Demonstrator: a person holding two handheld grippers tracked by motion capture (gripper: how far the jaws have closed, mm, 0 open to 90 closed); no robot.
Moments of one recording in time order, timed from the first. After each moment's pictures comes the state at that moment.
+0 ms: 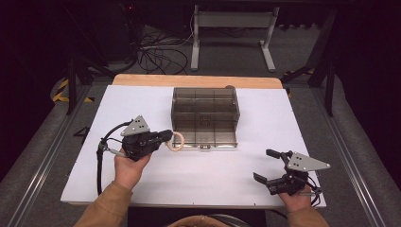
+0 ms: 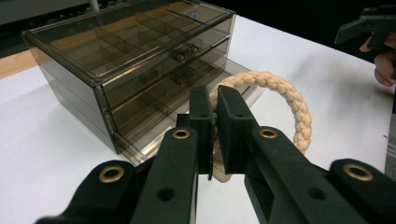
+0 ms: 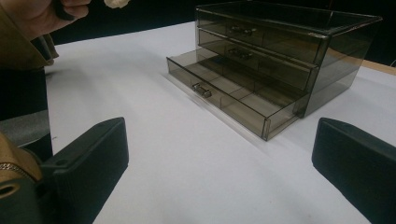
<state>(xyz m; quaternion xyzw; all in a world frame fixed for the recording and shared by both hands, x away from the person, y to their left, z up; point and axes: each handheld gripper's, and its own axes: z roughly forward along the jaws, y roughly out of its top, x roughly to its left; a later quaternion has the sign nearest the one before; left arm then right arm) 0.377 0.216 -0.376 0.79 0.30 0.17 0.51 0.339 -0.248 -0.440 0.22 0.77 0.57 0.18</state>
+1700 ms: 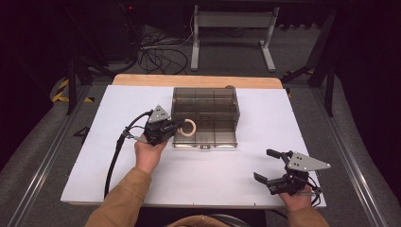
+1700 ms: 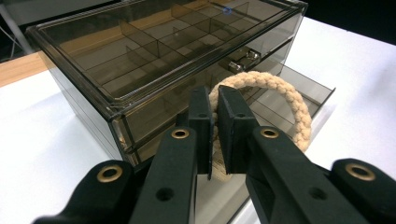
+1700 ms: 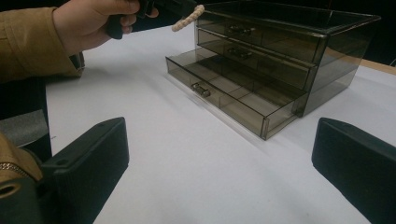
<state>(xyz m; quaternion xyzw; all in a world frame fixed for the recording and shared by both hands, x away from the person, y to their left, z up) 0.438 0.178 -0.406 0.78 0.33 0.21 0.49 0.339 -0.249 -0.441 0.23 0.77 0.57 0.18</state>
